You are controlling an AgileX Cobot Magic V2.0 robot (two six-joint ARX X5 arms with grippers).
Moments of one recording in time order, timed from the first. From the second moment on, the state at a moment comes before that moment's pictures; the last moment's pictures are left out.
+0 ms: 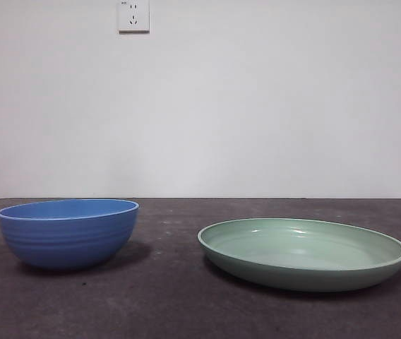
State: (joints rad) left arm -0.16 0.97 1.15 -0.69 0.50 -0.13; right arm -0.05 0.65 0.89 -0.67 -0.61 0.26
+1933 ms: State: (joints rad) left arm -0.21 1.68 1.26 -0.99 0.29 -0.01; right arm -0.02 0.82 0.97 -0.80 -0.73 0.15
